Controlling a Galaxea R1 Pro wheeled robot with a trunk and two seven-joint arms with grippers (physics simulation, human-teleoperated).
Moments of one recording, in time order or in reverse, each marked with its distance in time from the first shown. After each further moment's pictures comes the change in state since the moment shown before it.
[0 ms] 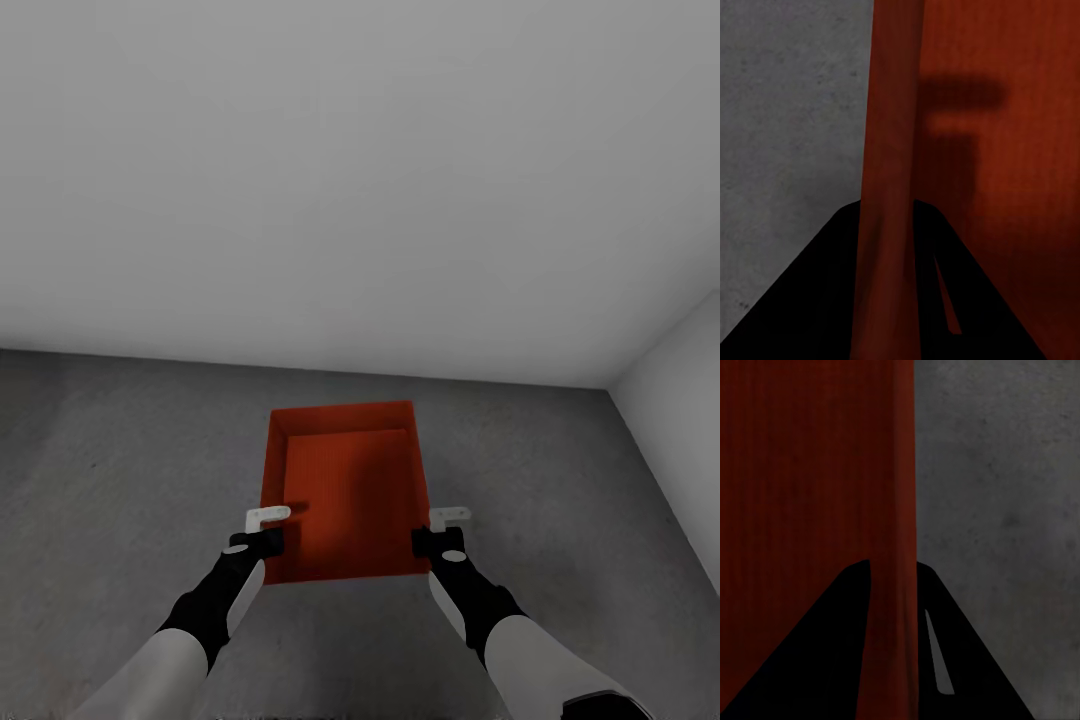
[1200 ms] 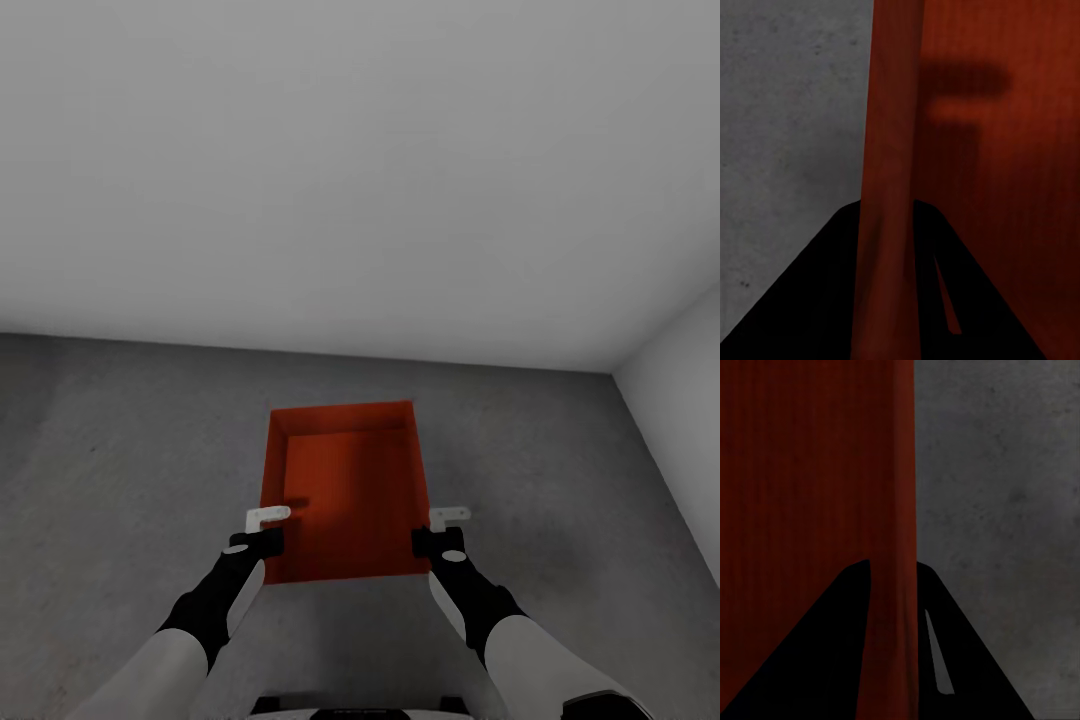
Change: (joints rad) left arm 0.000 0.000 0.000 0.000 0.000 0.000 0.000; right arm 0.000 0.000 0.000 0.000 0.000 0.000 0.000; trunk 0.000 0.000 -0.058
